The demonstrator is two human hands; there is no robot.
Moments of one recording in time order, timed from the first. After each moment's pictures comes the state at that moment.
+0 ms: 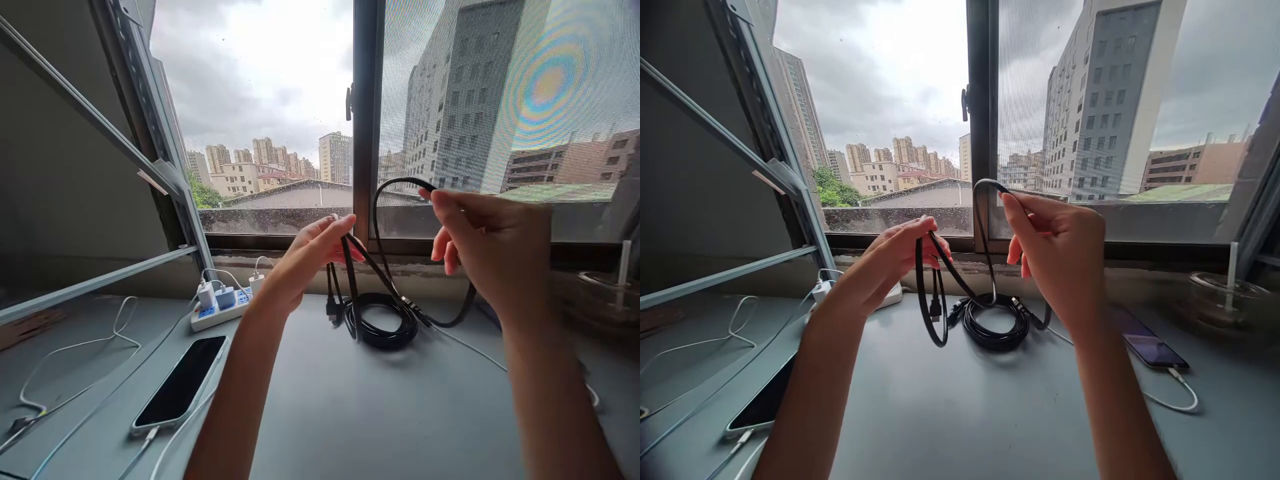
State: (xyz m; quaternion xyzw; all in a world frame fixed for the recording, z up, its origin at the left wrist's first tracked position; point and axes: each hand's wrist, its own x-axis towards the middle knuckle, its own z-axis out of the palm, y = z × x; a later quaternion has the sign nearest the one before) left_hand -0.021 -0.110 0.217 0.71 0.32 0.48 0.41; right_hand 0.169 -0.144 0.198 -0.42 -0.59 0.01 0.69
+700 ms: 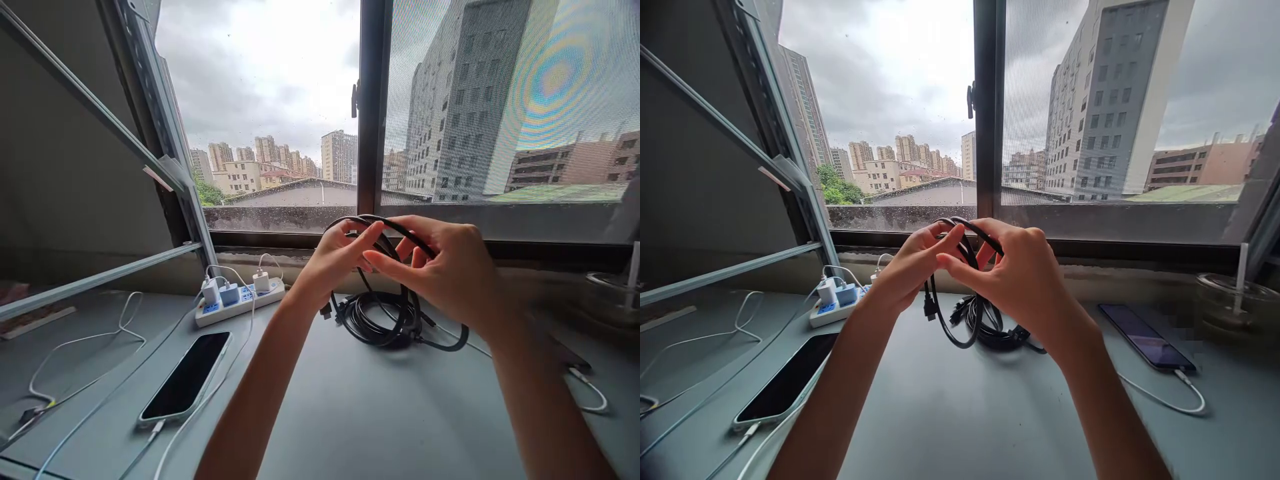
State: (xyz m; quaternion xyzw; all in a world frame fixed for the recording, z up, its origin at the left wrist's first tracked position) left_hand -0.002 -0.098 0.201 0.68 0.29 0.48 0.47; right_hand 0.145 -0.144 0.191 -0.42 -0.74 -0.05 0.53
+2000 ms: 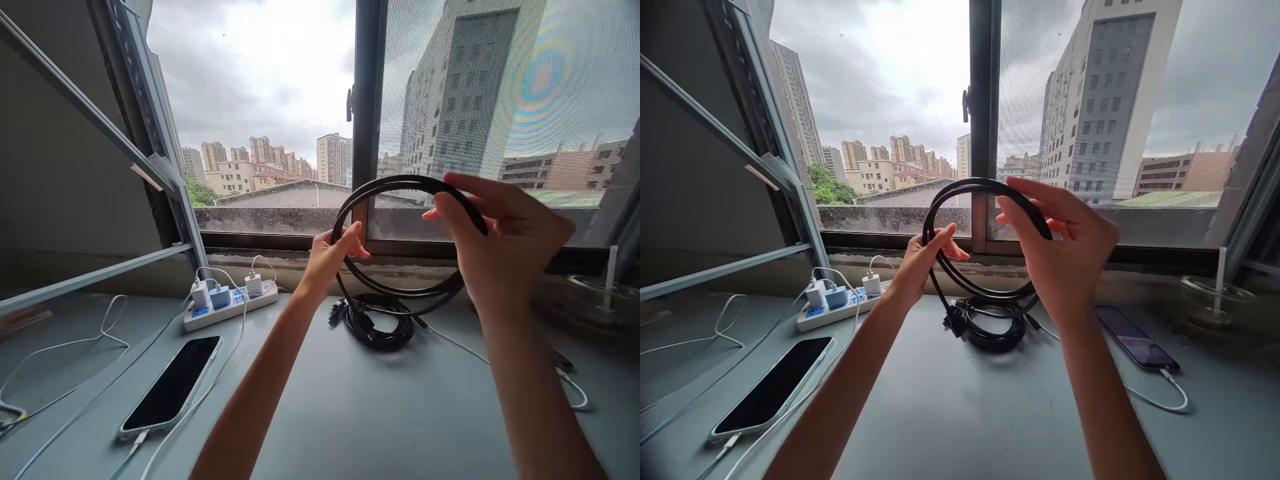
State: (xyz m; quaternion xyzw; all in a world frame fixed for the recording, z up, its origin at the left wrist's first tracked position) left_hand 0.005 -0.066 0.183 0.66 0.28 0.57 0.40; right_hand 0.157 -0.133 0.194 -0.32 -0.52 -0.10 0.78
